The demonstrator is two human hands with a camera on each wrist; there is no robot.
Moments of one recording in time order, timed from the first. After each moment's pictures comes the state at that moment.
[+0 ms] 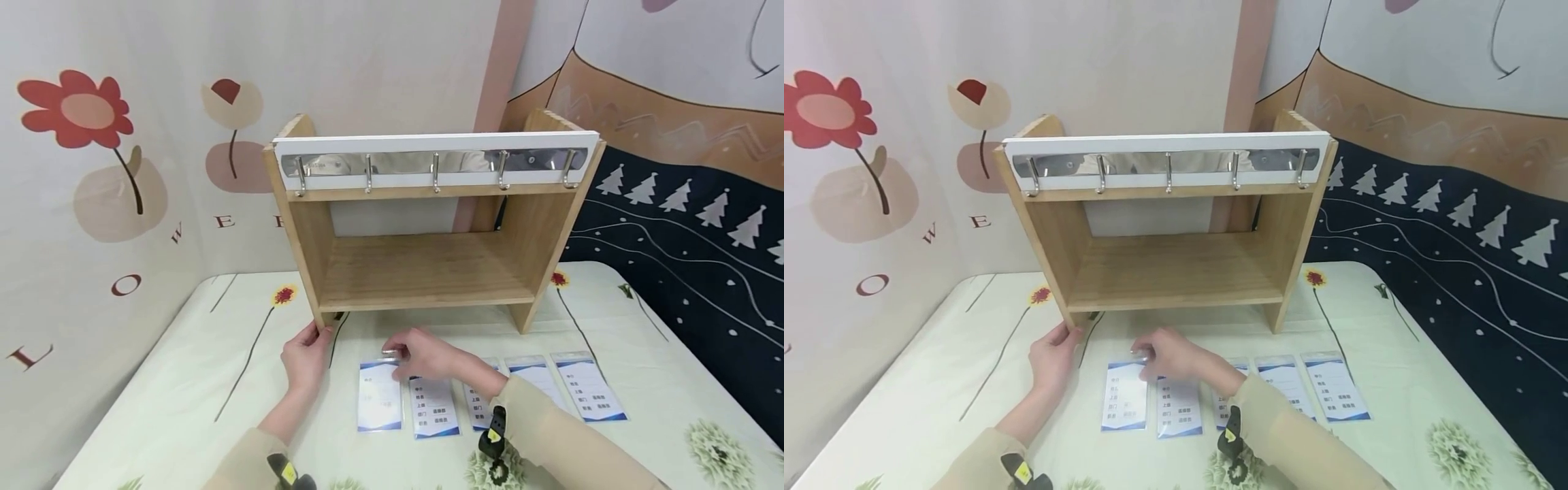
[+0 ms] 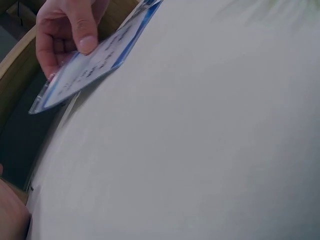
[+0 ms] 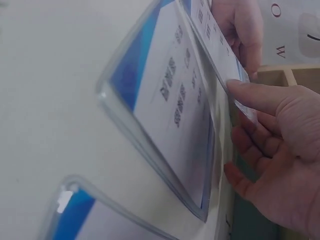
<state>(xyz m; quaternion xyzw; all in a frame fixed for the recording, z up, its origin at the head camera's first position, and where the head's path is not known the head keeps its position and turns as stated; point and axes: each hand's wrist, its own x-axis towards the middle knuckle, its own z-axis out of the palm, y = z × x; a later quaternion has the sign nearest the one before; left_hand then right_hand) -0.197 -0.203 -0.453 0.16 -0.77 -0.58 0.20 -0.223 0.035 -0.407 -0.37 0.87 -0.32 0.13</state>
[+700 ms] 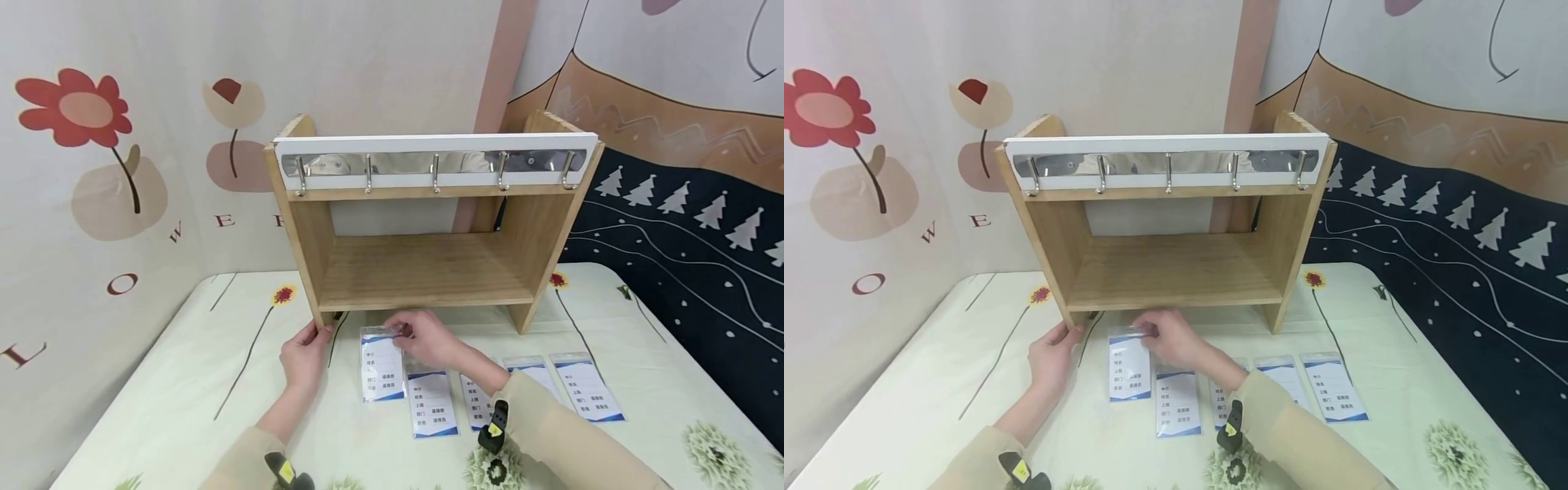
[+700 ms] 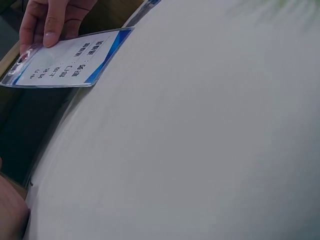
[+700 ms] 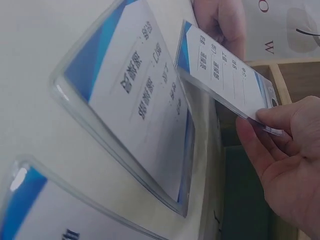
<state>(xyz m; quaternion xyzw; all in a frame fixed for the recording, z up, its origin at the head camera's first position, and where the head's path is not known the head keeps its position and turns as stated) -0.198 -0.204 -0.451 0.17 -0.74 -0.62 0.19 -0.228 0.039 -0.397 -0.34 0.85 -0.40 0.04</state>
